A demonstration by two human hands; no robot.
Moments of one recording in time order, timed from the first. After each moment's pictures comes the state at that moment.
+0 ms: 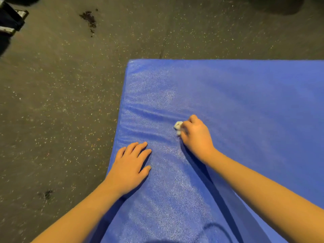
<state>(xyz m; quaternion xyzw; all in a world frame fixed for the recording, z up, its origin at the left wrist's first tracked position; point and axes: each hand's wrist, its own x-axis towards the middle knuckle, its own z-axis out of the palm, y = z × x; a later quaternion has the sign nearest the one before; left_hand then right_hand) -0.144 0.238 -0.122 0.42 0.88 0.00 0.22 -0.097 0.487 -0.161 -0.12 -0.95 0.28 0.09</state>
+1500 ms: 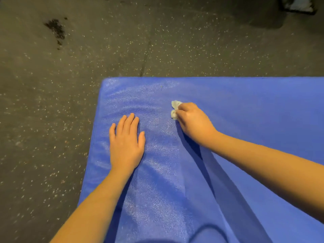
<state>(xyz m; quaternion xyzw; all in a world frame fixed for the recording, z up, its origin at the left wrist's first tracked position) -0.247 0.369 -0.178 0.27 0.95 0.13 0.02 -0.192 0.588 -0.165 -0.02 -0.98 0.18 0.08</state>
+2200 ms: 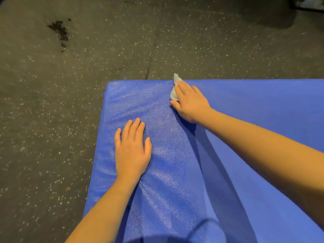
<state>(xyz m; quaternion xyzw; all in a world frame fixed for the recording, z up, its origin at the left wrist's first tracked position) -0.248 0.369 -0.184 0.27 0.95 0.14 -0.01 -0.271 0.609 -0.171 -0.08 -0.99 0.07 -0.05</state>
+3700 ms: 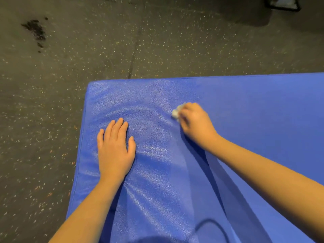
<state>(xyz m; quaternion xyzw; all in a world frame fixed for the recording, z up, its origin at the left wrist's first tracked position) -0.249 0.368 -0.184 0.27 0.95 0.16 -0.02 -0.178 0.612 -0.163 -0.09 -0.97 0.20 0.10</state>
